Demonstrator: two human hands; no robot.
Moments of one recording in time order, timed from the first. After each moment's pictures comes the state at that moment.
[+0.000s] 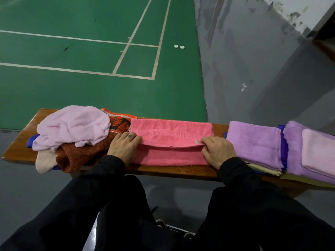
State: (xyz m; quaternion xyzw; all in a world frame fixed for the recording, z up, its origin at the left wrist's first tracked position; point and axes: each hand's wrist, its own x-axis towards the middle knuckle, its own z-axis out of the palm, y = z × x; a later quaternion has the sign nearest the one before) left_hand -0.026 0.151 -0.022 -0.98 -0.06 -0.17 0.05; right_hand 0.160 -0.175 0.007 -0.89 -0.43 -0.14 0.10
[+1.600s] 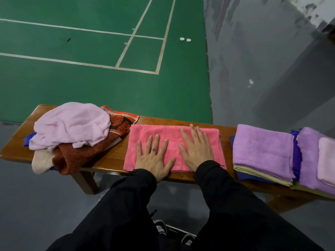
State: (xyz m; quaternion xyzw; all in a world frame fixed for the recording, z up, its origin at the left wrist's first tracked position) left_hand 0.007 0.051 -0.043 -0.97 -0.21 0.07 -0.08; right_hand 0.145 -0.096 -0.029 -0.93 -0.37 0.05 0.02
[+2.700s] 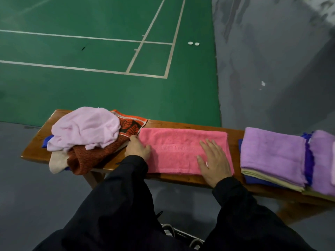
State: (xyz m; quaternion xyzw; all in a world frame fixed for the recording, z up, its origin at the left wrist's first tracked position) left_hand 0.009 0.120 -0.005 -0.77 -0.53 -0.02 -0.35; right_hand 0.132 -0.141 -0.040 -0.92 -0.34 0.03 0.19
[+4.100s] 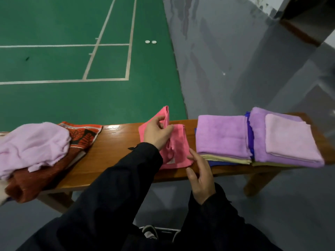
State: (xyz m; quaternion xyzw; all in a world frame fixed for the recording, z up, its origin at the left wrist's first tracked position) left_hand 0.128 -0.034 0.055 -0.77 -0.24 -0.12 -0.58; right_hand 0.081 -0.237 -0.029 -0.81 -0.20 -0.03 0.55
